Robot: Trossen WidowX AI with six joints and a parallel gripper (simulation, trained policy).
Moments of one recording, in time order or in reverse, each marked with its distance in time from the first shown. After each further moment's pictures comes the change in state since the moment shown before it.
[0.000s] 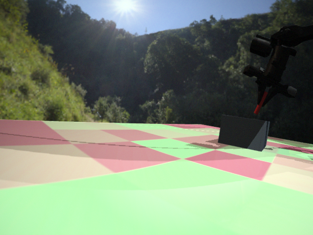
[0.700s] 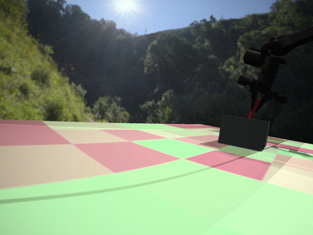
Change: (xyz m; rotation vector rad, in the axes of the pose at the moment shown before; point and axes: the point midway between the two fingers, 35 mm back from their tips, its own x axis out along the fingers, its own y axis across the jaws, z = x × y) arm 0.027 0.000 0.056 0.106 -0.027 -0.032
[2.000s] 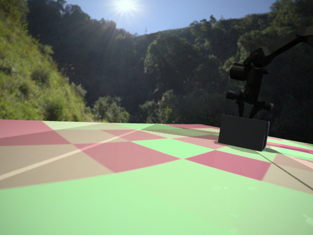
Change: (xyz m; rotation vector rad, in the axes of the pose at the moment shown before) arm 0.054 0.016 0.037 -0.051 0.060 -0.136
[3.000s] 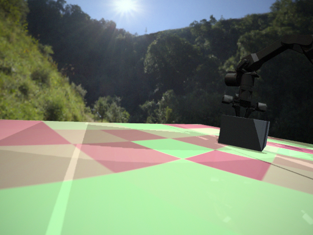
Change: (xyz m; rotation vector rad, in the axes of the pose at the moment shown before) arm 0.011 0.007 0.049 -0.006 0.088 -0.069
